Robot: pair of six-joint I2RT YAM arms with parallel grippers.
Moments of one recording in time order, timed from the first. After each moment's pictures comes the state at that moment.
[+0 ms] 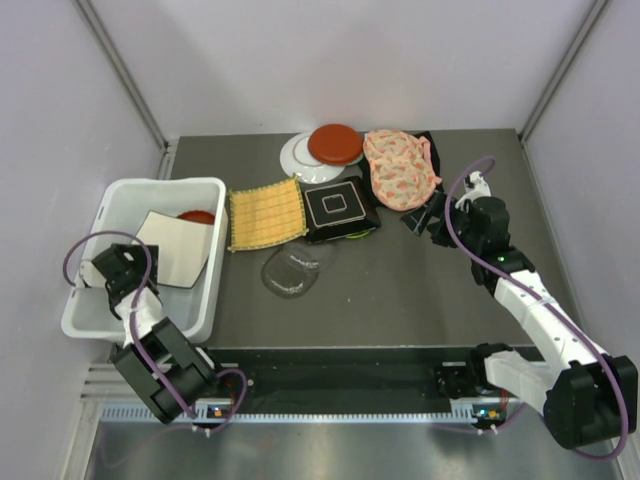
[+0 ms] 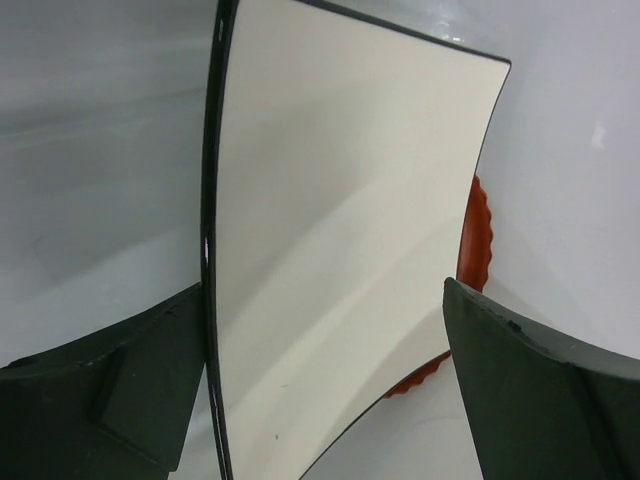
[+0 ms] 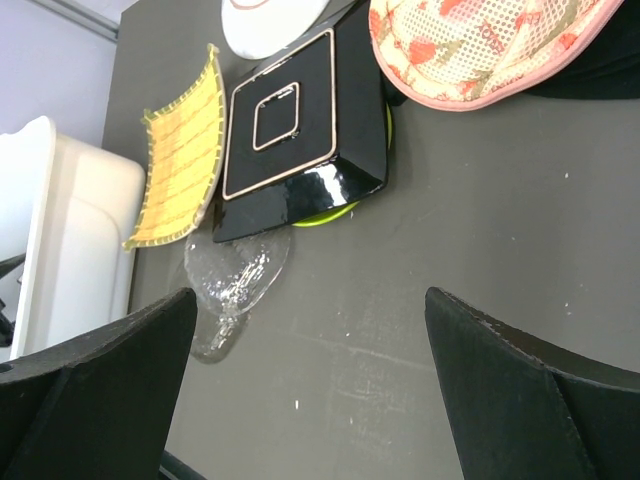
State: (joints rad) left arm 0.72 1.15 0.53 -0.03 0.11 -0.92; right arm 0.22 1.02 0.69 -0.07 -0.26 0.62
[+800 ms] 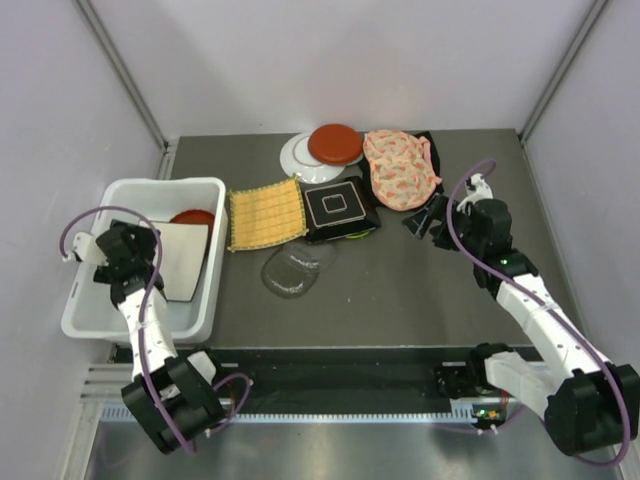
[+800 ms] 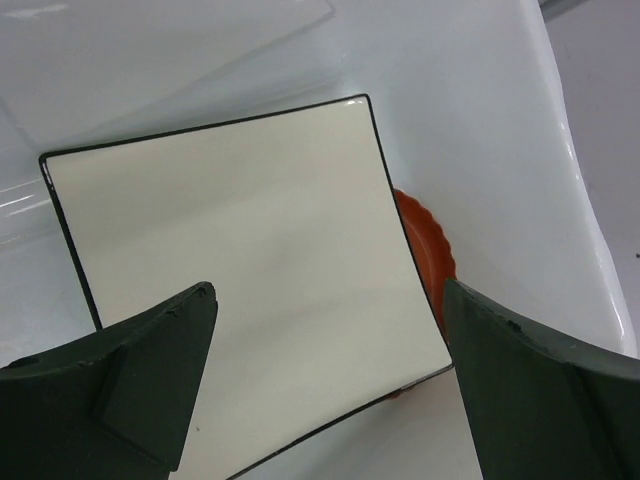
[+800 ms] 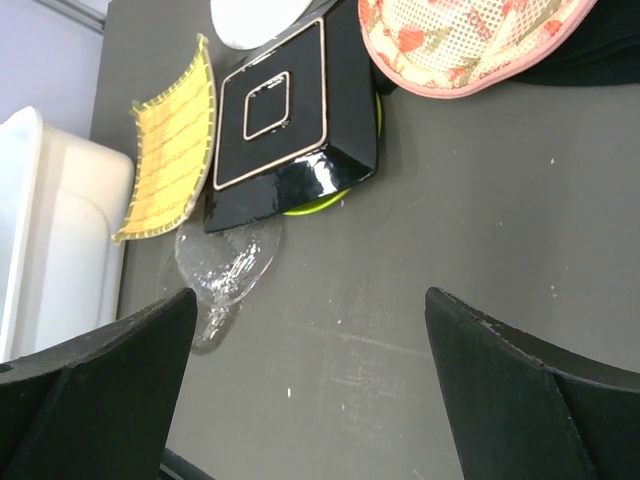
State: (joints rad) left arm 0.57 0.97 0.64 -0.16 -0.16 -0.77; right arm 0.22 0.99 0.69 -0.12 -0.25 0.60
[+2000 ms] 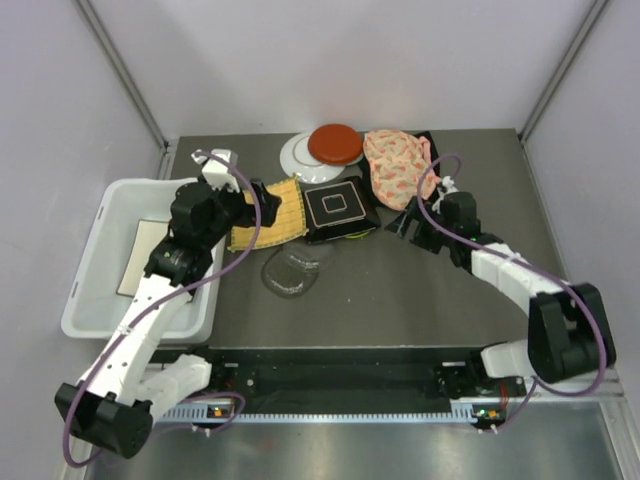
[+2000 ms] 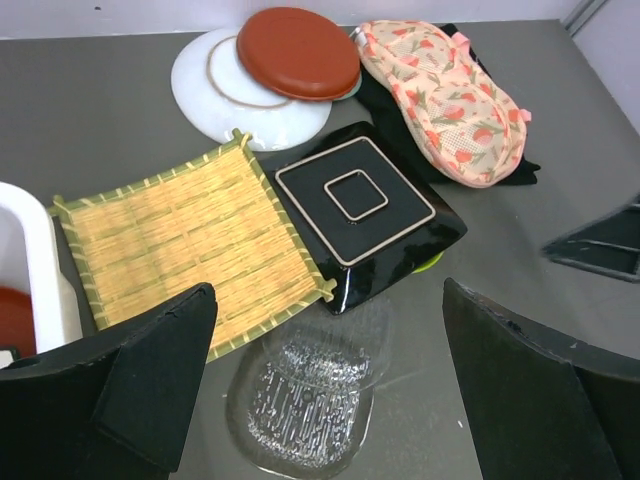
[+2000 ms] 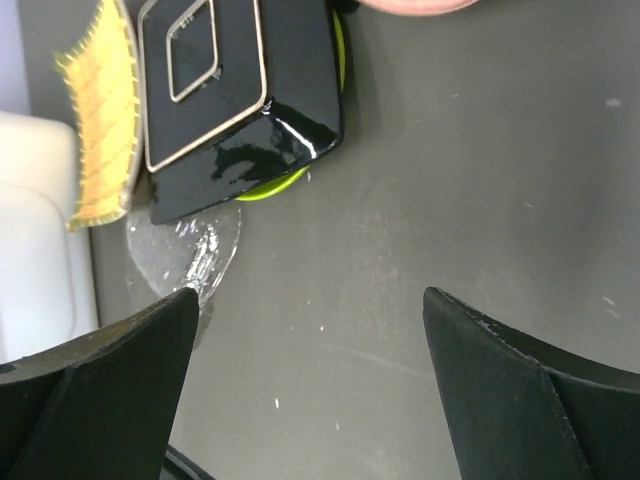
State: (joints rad) left arm -0.32 0.98 0.99 -0.26 0.09 -0.24; right arm 0.25 1.31 0.72 -0.01 -0.29 0.67
